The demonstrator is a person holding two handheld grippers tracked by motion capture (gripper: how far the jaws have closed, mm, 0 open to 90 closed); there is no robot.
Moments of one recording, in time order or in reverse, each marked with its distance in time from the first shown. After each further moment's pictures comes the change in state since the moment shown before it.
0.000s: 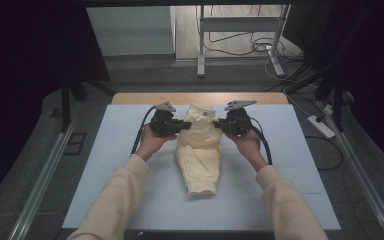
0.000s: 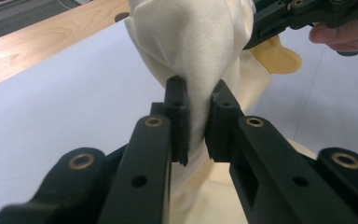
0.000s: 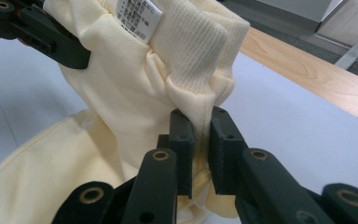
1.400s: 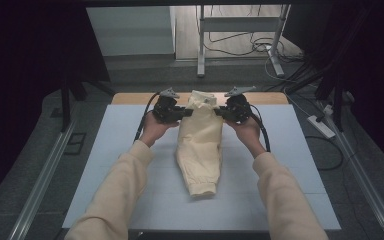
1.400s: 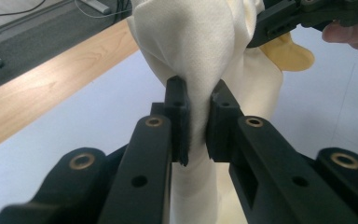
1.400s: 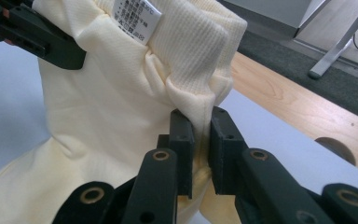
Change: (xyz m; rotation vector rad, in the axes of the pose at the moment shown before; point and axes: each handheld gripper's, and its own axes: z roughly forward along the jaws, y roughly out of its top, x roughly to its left) left arm 0.016 0.036 0.005 0.011 0.066 0.023; right arm -0.021 0.031 0.005 0.000 -0.061 0.001
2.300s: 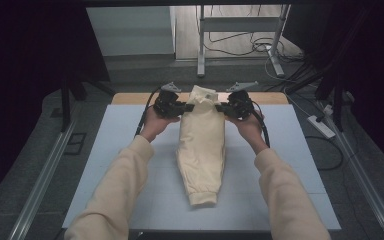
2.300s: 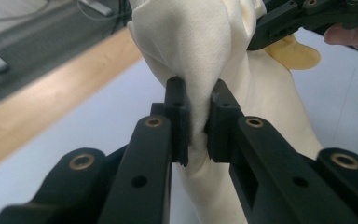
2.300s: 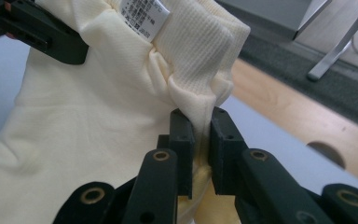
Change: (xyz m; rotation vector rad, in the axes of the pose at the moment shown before) left arm 0.000 0.027 -0.011 -0.014 0.028 0.026; right arm -0.005 0.015 -0.010 -0.010 -0.006 -0.012
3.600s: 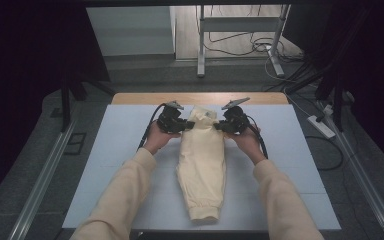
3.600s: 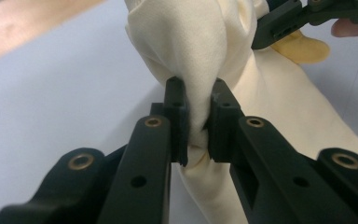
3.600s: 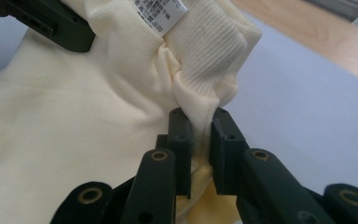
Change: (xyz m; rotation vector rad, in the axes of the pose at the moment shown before) left arm -0.005 -0.050 0.036 0.110 -0.052 -0.059; right arm 0.007 -0.049 0.031 0.151 0.065 0.014
